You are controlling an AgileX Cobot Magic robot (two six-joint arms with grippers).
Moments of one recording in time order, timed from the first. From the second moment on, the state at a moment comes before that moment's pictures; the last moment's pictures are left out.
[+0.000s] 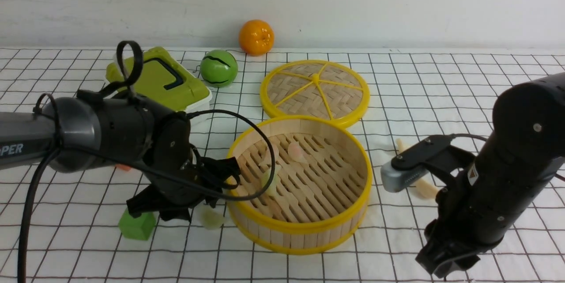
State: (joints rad) right arm 0.45 1.53 -1.03 0.15 1.01 -0.19; left arm -0.43 1.83 -1.11 0.15 0.54 -0.96
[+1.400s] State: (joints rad) right arm 0.45 1.50 -1.06 0.09 1.03 -0.19; left arm -0.43 1.74 -1.61 0.03 0.88 -0.34
